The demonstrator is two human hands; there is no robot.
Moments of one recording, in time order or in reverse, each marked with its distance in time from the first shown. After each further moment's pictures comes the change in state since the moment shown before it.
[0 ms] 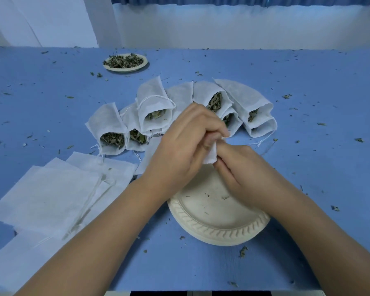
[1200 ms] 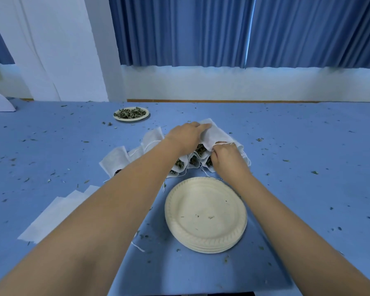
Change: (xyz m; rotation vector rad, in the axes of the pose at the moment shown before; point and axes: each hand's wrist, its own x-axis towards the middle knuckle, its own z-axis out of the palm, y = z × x) left_hand 0.093 -0.089 0.023 0.663 -0.823 -0.395; right_hand 0.059 0.052 -0.018 -0.425 0.214 0.342
